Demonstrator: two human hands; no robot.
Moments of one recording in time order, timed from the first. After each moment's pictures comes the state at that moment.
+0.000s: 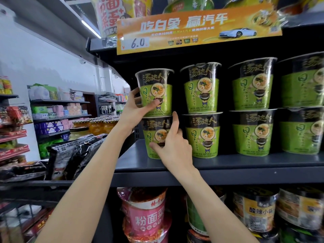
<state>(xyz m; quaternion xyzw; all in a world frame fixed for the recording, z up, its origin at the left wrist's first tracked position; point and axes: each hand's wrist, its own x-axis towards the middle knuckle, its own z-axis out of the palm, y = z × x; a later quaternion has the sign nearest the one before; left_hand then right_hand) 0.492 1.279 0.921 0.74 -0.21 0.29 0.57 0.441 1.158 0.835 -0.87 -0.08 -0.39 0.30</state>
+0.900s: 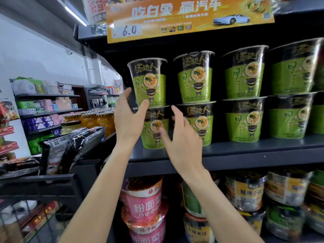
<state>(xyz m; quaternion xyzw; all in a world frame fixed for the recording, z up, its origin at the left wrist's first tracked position) 0.450 1.263 0.884 0.71 -0.16 0.43 0.53 0.412 1.140 0.828 -0.81 -0.11 -0.52 0.26</state>
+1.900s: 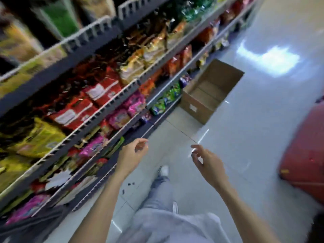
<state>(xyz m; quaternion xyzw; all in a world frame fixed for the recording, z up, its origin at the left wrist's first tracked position) 0.104 0.810 0.392 0.84 -0.31 -0.31 0.33 -0.132 0.671 0.380 -0.85 0.40 -0.12 0.32</state>
